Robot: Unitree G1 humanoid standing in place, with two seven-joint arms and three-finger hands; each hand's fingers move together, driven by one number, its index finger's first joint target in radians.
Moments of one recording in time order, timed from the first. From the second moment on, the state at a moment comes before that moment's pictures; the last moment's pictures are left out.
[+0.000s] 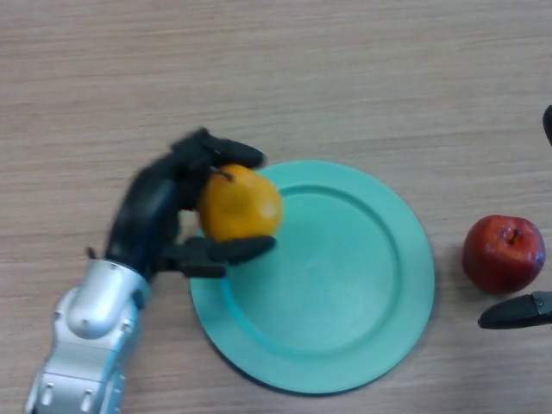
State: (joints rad) left arm -0.23 0.18 -0.11 0.03 -0.11 -0.02 -0.18; right arm 0.09 -0.23 -0.26 -0.68 0.15 0.29 0.29
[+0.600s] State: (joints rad) left arm -0.26 0.18 -0.26 0.21 0.05 -0.03 -0.14; right arm 0.10 -0.23 -0.28 -0.69 0.16 0.29 0.30
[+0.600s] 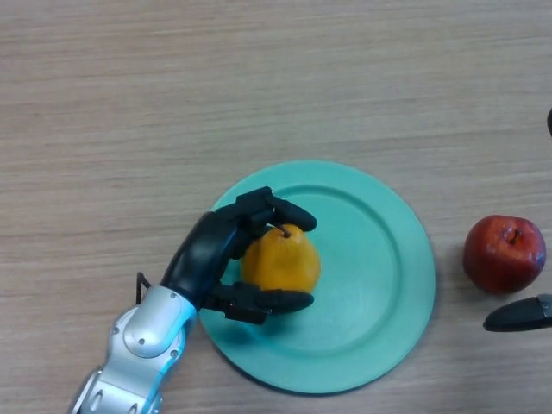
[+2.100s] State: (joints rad) left arm -0.13 0.30 0.21 -0.35 -0.33 0.29 -0.10; right arm 0.03 -0.27 -0.27 -0.57 0.15 0.28 0.31
